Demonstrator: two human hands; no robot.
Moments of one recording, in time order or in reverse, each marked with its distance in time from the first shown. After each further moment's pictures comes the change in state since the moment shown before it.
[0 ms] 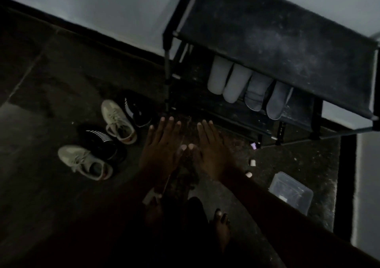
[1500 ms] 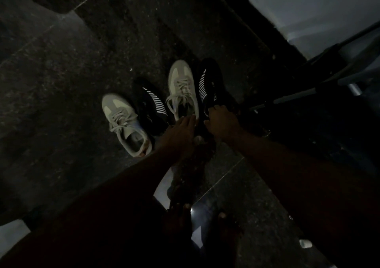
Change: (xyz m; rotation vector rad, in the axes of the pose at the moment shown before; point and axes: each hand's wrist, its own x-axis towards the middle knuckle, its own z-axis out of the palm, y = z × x) left_hand 0.009 -0.222 0.165 -0.260 -0.387 -0.497; right_hand 0.245 -0.143 0.250 -0.226 -0.632 -0.350
